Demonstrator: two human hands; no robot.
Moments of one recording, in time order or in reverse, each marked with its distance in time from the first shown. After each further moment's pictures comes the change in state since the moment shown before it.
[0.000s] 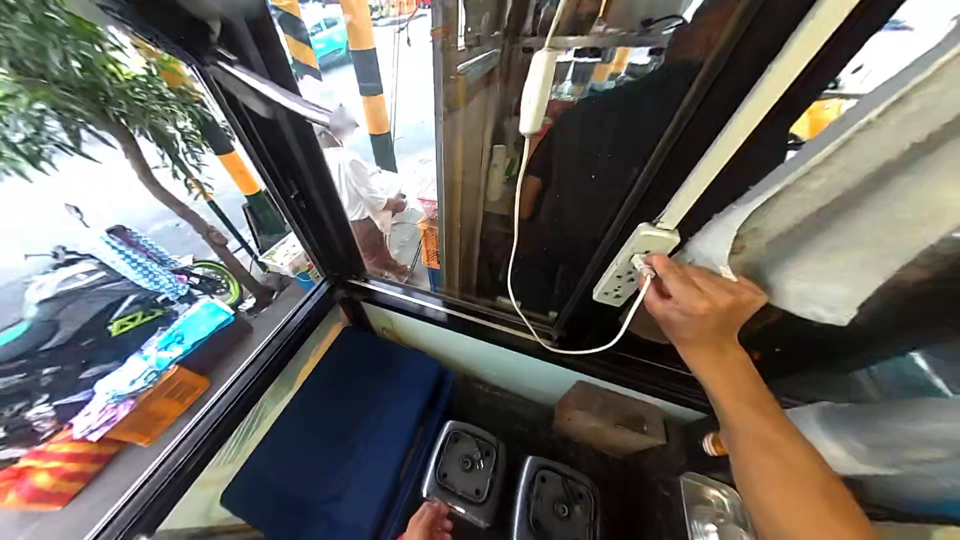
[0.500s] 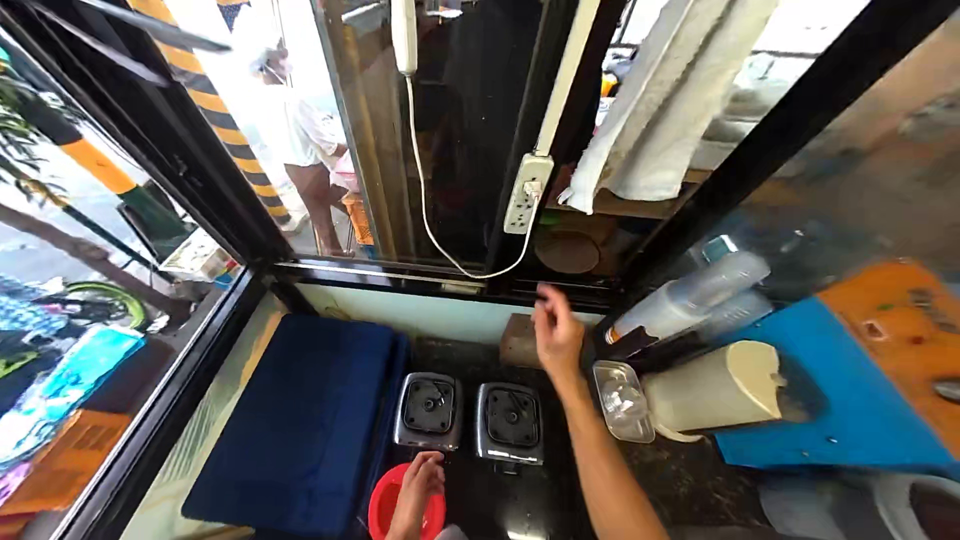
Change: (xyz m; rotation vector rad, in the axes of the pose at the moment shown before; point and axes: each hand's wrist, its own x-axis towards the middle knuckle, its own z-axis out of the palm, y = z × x) left_hand -0.042 -0.011 0.028 0.023 -0.234 0.273; right_hand -0.151 -0.105 -0.091 0.542 -0.530 0.843
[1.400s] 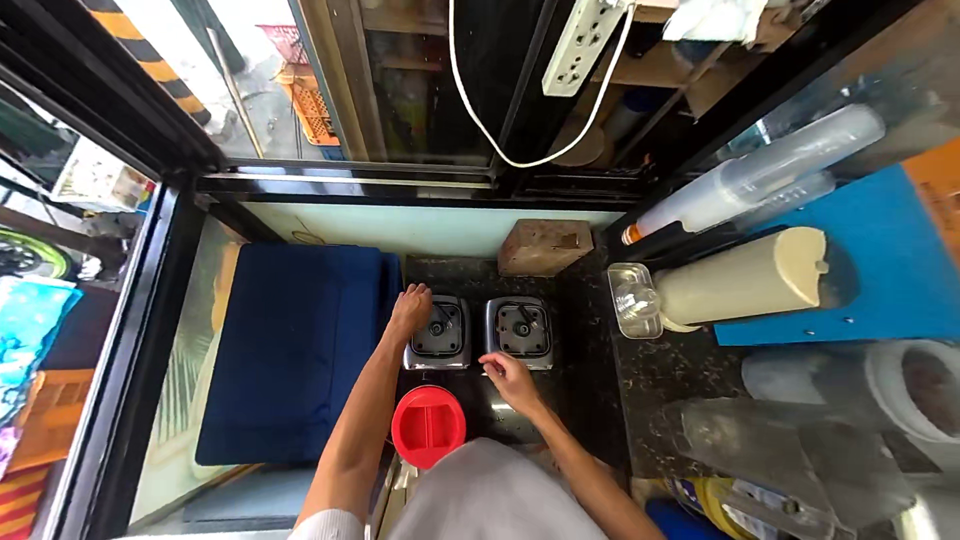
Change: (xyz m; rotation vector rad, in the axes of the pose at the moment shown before) left_hand 0.257 0.051 -0.043 1.538 -0.332 0.357; right_hand -0.240 0.031 0.098 0.150 -0.589 0.459
